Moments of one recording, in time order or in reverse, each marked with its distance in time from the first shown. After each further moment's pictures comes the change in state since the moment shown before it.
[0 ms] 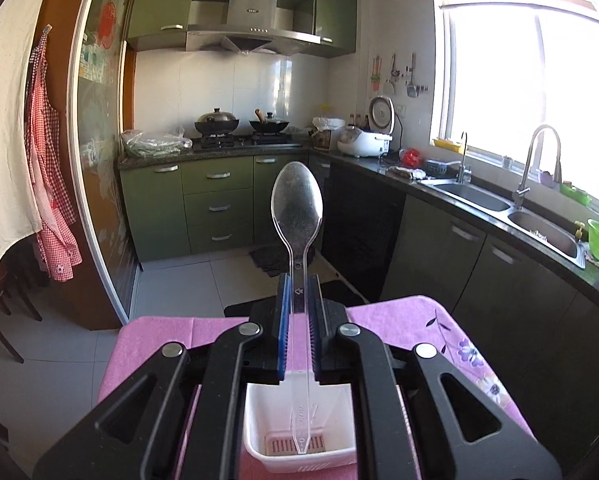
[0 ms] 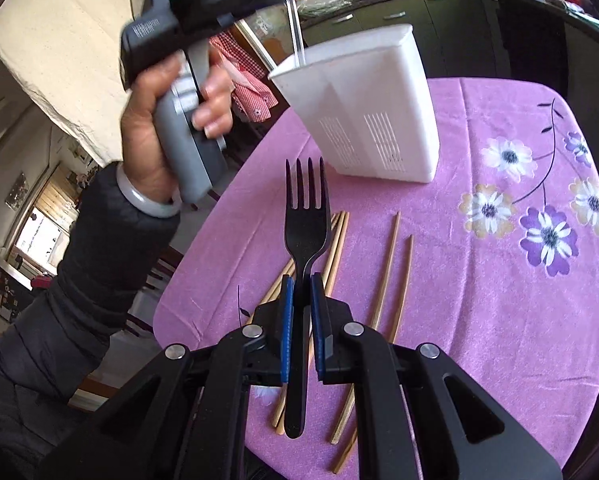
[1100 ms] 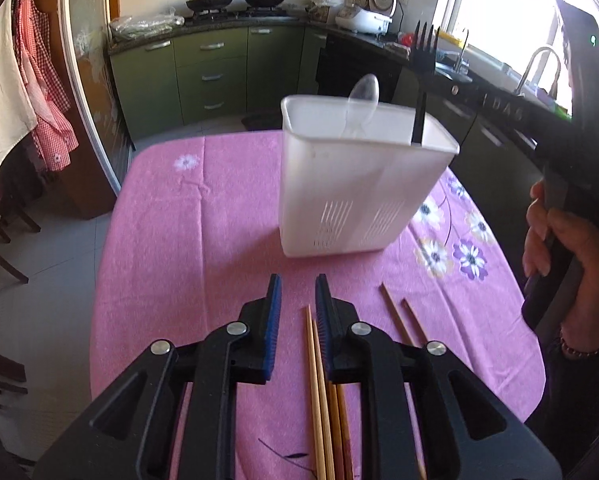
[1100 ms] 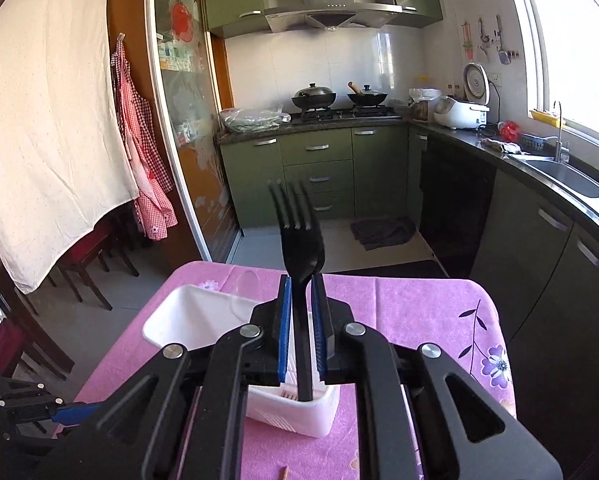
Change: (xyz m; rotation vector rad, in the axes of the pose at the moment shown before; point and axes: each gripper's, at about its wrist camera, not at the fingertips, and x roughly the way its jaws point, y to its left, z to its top) left arm -0.066 0.035 -0.112 -0.011 0.483 -0.053; right arm 0.030 -0.011 0.171 -0.130 -0.403 -0.437
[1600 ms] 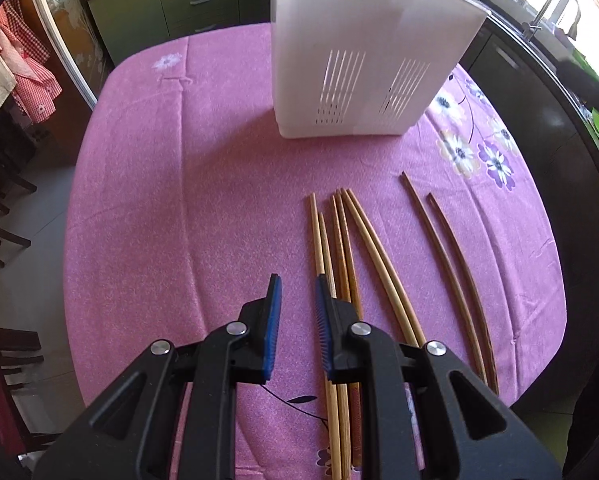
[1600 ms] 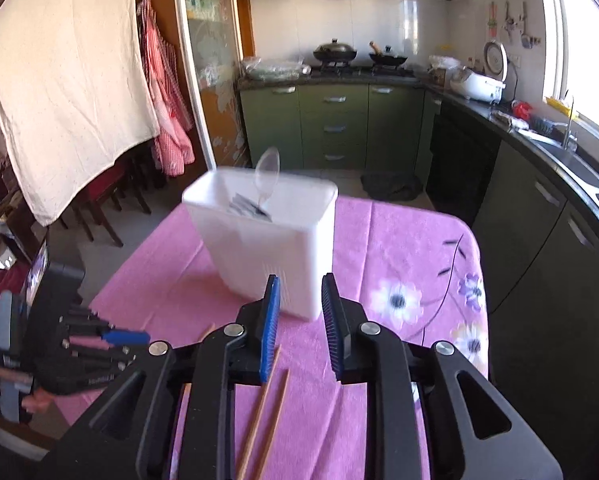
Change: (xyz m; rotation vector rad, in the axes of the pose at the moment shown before) left arm 0.050 -0.003 -0.038 0.023 0.308 0.000; right arm -0.083 -0.006 -0.073 -0.088 0.219 0.046
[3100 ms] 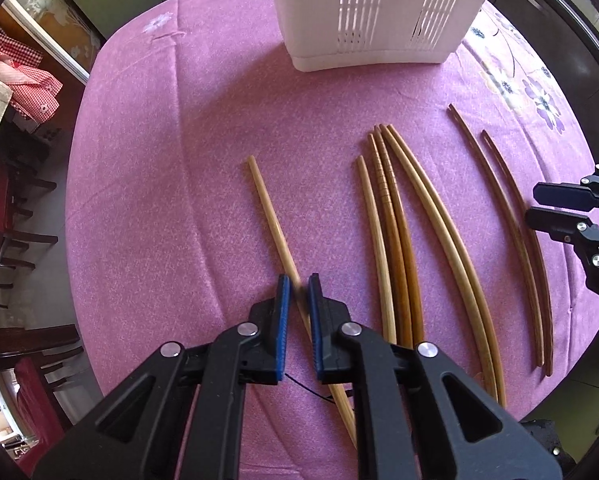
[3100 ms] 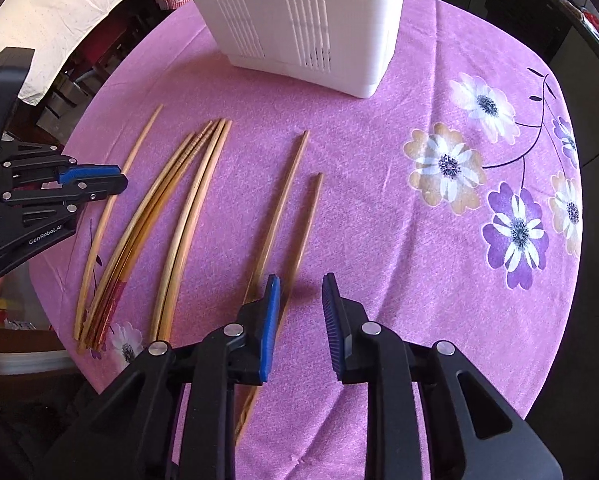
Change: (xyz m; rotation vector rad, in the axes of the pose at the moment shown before) left arm 0.060 -0.005 0.013 0.090 0.154 0.134; right arm 0.109 0.013 -0.084 -0.046 0.608 0.082
